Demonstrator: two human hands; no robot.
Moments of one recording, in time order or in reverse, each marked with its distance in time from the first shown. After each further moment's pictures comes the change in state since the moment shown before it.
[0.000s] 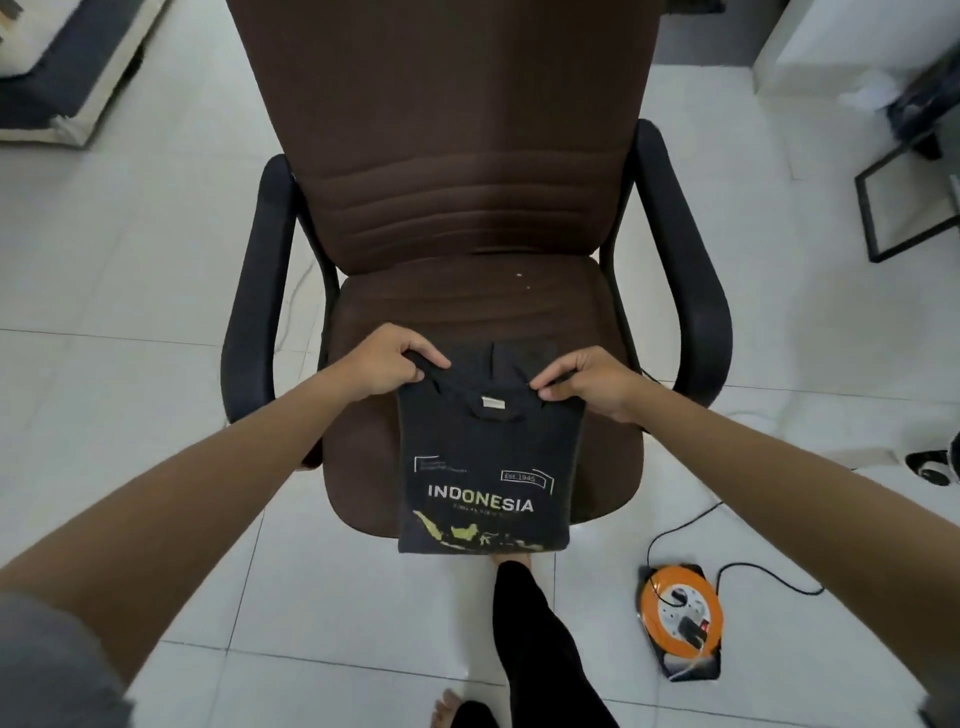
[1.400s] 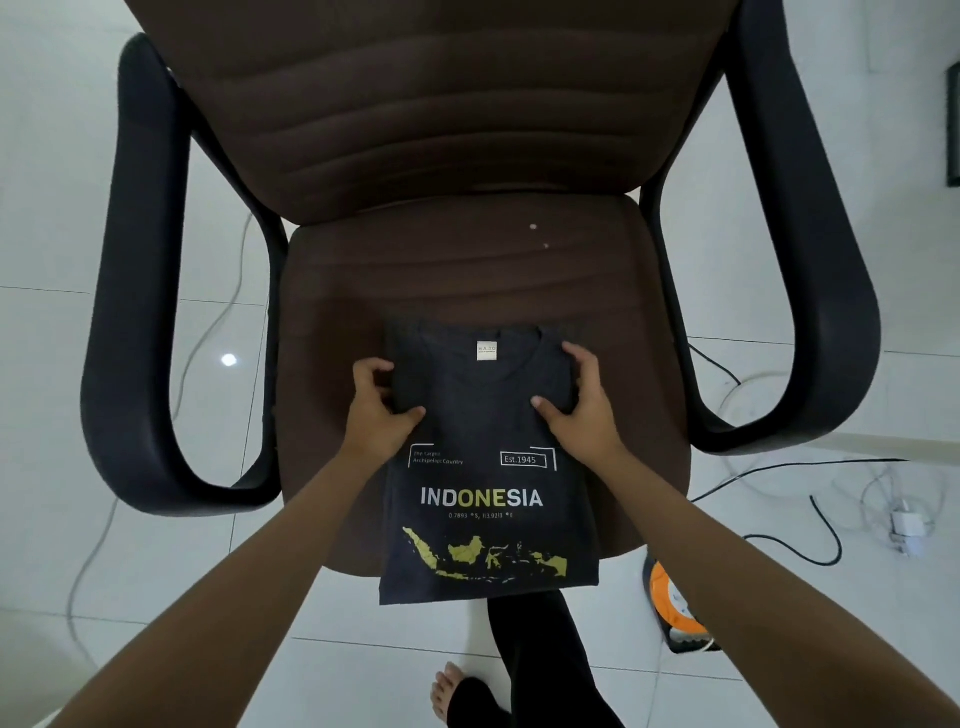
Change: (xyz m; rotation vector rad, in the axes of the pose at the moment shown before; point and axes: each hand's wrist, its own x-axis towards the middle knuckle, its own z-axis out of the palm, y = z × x) left_hand 0.087 -0.137 0.090 -0.386 0.360 -0.287; right_hand 0.123 0.118 0.036 -0.070 0.402 -0.186
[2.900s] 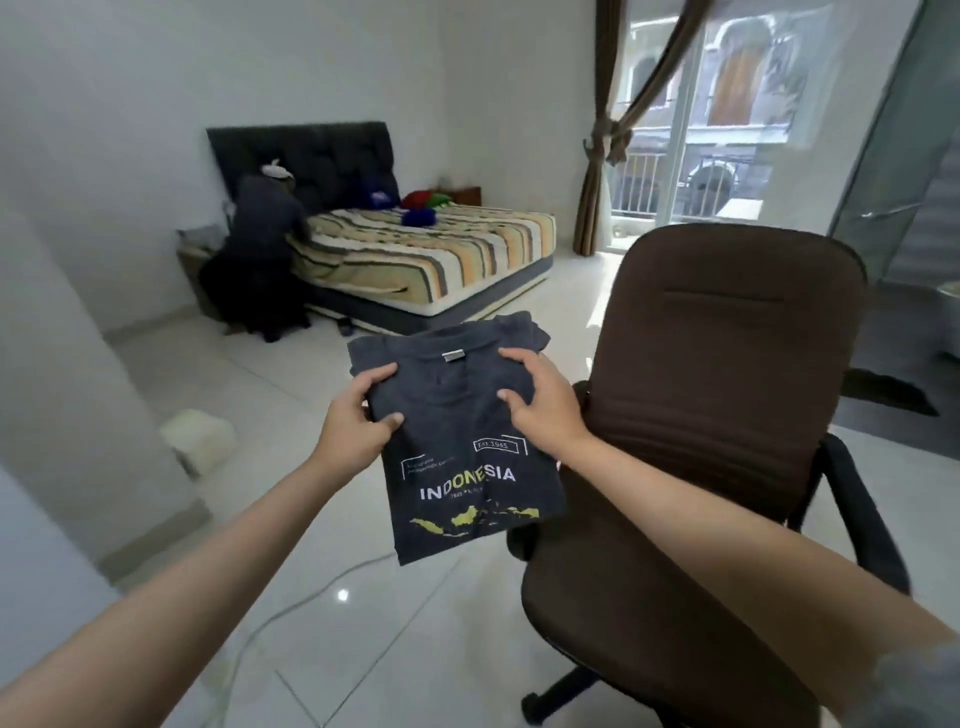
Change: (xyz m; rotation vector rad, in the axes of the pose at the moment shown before) left_hand -0.523 0.040 -0.347 -0.238 0.676 0.625; right_hand -0.401 -0.412 0.114 -0.161 -0.210 -1.128
